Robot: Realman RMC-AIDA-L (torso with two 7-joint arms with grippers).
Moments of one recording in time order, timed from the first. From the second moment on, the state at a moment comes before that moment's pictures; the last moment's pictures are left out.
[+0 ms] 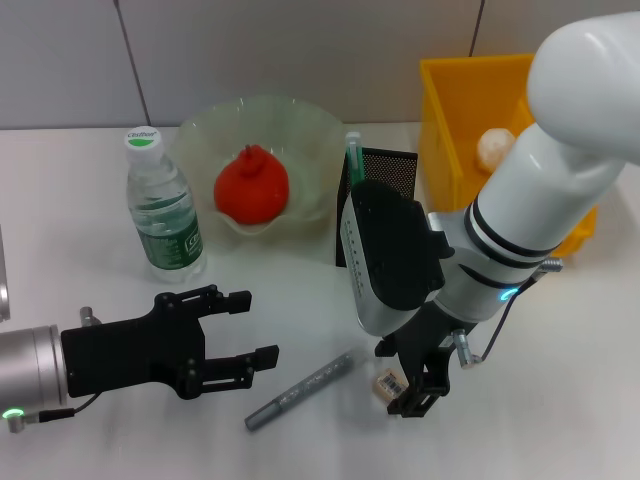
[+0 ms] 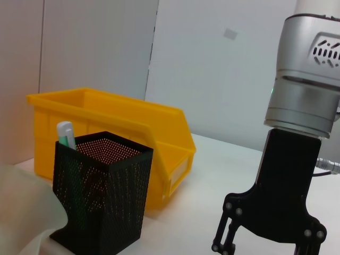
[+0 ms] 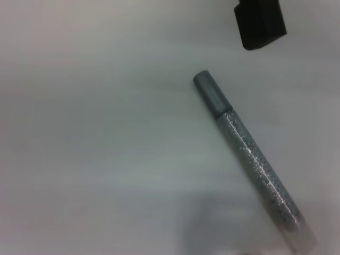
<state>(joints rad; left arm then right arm) -0.46 -2.06 0.78 0.51 1.89 1.55 -1.12 0.91 2.09 -1.73 -0.94 -2.42 -1.39 1.99</state>
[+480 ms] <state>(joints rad) -0.45 -2.06 0.78 0.51 1.89 1.55 -1.12 0.91 2.09 -1.76 -0.92 -2.41 -1.37 1.99</state>
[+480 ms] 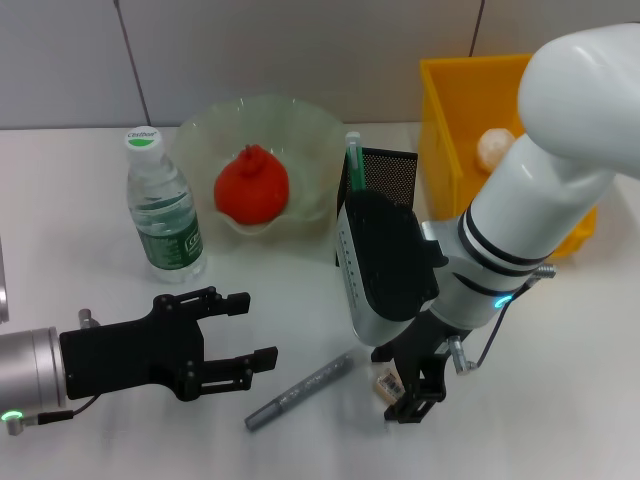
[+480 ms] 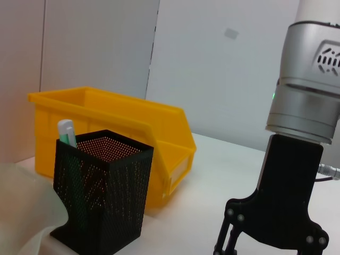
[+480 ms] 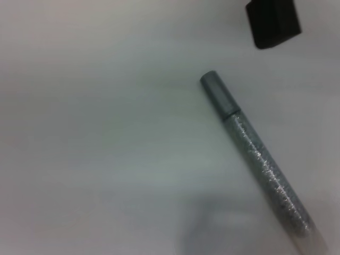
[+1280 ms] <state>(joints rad) -0.45 -2.06 0.78 0.51 1.89 1.55 -1.13 0.91 2.09 -1.78 -0.91 -2.40 -1.35 2.01</state>
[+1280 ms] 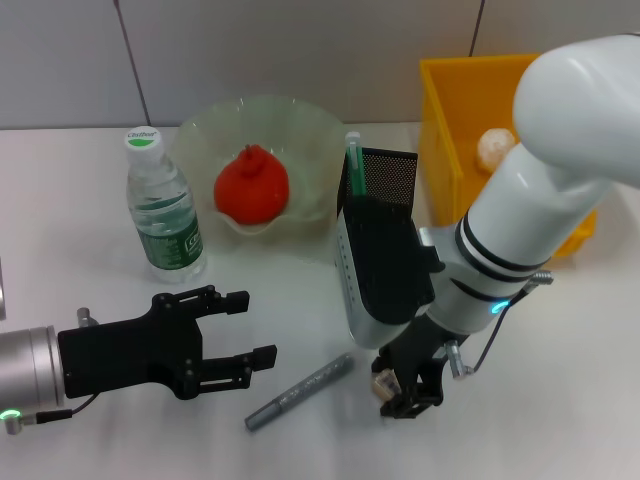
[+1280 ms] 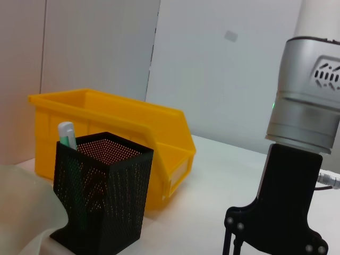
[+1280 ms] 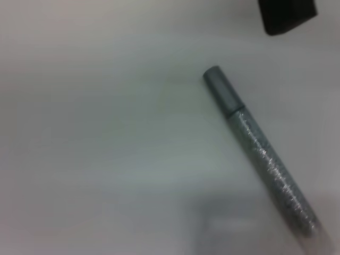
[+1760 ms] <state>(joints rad) -0.45 -2.06 0.78 0.52 1.89 1.56 -1.13 0.92 2.08 -1.49 -1.04 -2.41 -1.49 2.03</state>
